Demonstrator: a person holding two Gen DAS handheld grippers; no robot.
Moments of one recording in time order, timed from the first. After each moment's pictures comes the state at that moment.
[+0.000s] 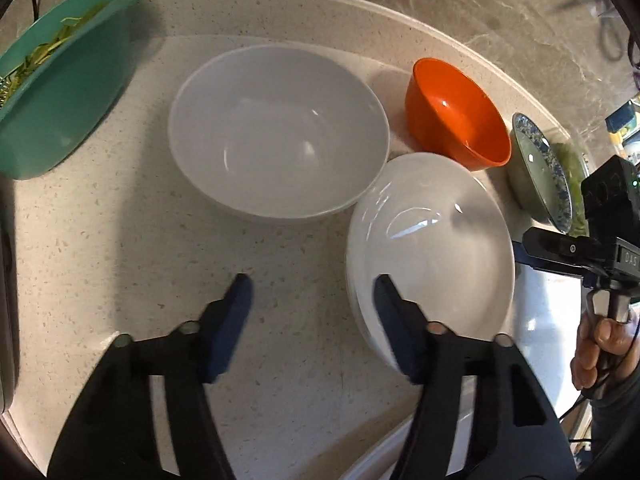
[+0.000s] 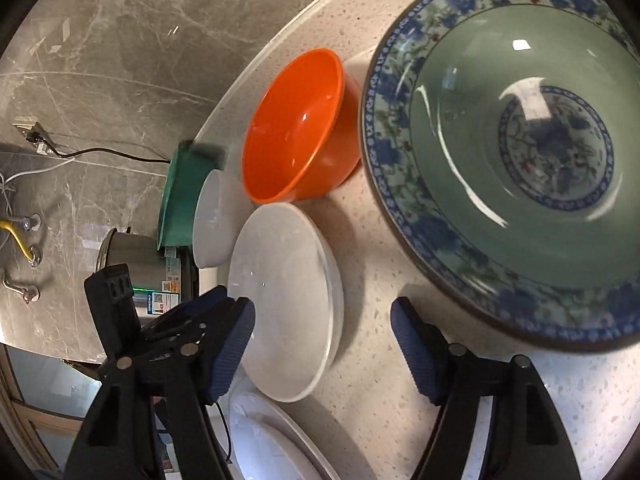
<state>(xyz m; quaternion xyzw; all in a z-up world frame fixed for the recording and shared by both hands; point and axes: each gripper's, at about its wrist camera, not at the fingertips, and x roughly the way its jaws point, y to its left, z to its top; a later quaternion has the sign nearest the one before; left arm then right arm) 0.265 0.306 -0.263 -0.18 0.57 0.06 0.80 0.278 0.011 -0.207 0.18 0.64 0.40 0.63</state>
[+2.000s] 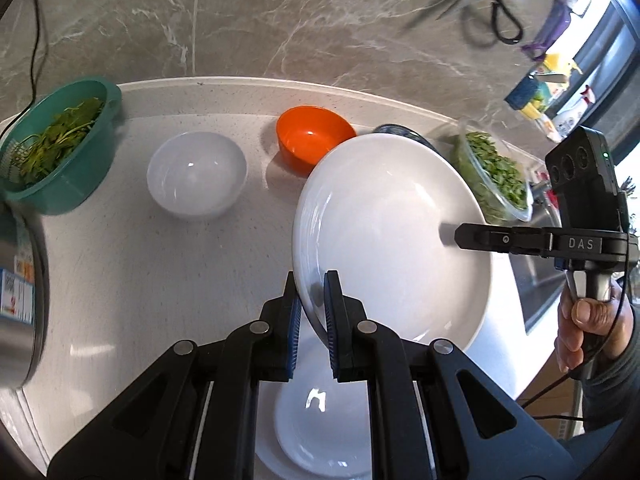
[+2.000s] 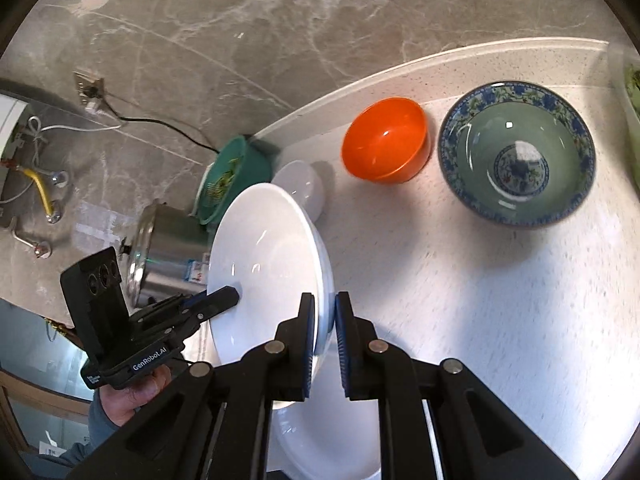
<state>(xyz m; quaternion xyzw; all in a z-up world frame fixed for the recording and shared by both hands) 0.166 0.220 -0.125 -0.15 0.49 -0.02 0.86 0.207 -0.026 -0.087 0.14 0.59 0.42 0.68</state>
